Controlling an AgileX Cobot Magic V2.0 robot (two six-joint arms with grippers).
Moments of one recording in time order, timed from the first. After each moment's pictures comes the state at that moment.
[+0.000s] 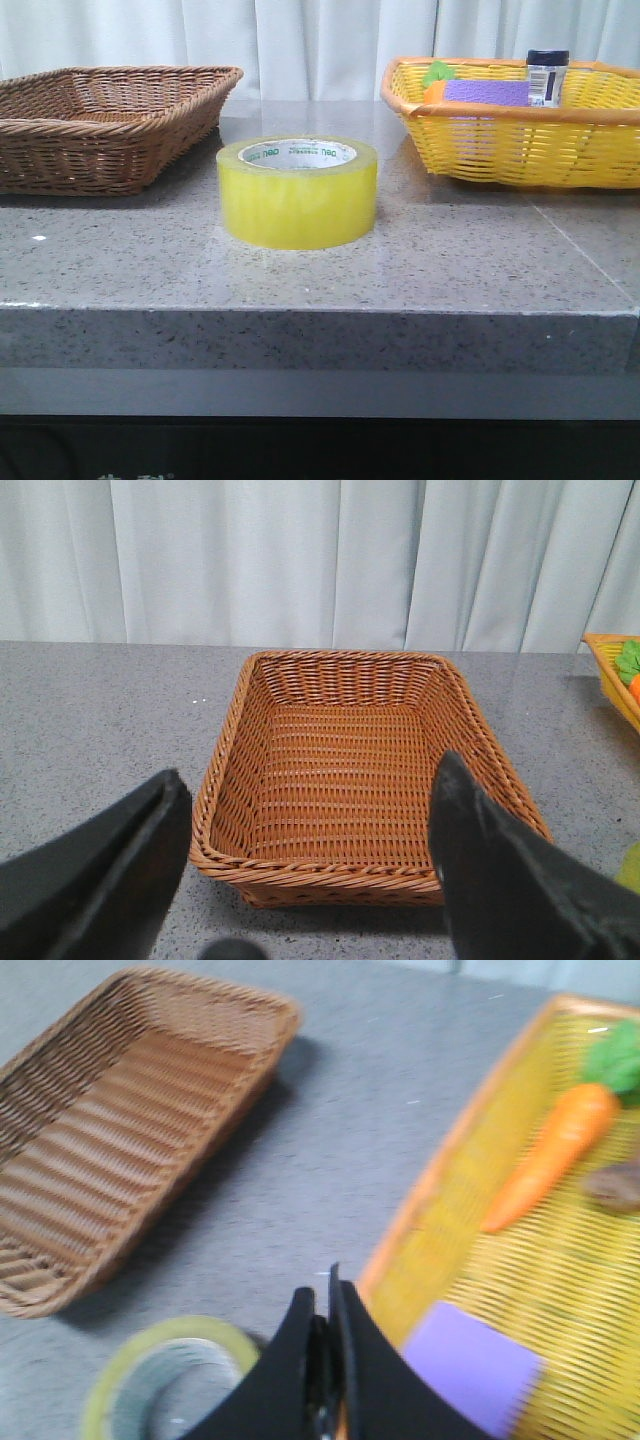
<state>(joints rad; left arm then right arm) -0.09 0.48 -0.59 -0.03 0.31 0.00 0.35 1.29 -1.37 0.13 0.64 0.02</state>
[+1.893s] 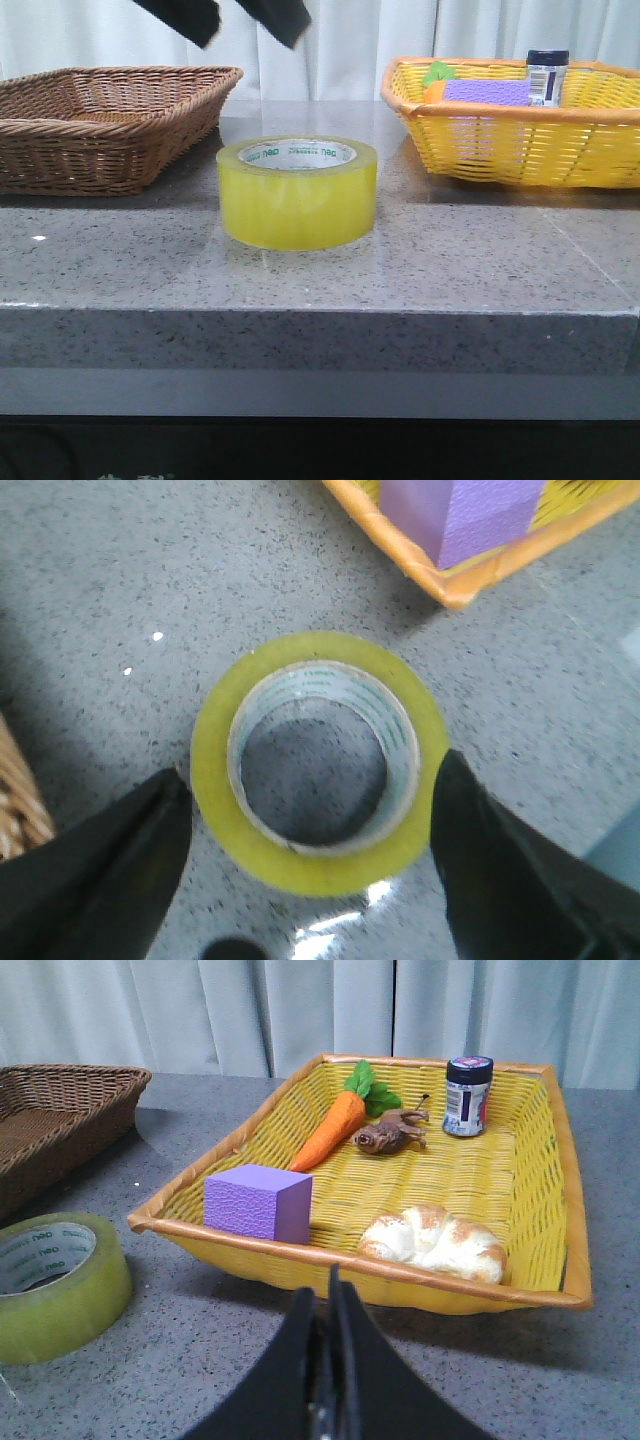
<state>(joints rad) -0.64 1.55 -1.43 -0.14 0.87 0.10 0.18 0.29 -0.42 0.07 0.31 0.02</state>
